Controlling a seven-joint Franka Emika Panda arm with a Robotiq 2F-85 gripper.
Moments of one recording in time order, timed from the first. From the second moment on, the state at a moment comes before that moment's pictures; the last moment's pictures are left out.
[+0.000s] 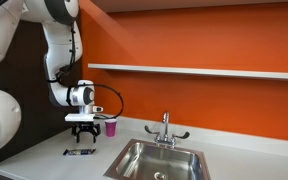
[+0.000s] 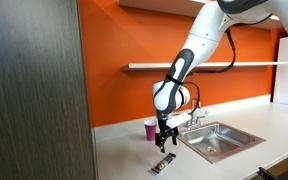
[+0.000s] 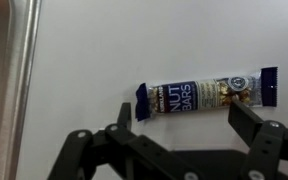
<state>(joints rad) 0.18 0.43 0.08 -2.25 -0.17 2.55 0.04</state>
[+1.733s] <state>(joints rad) 0.19 0.48 0.09 -2.20 -0.12 2.51 0.16</state>
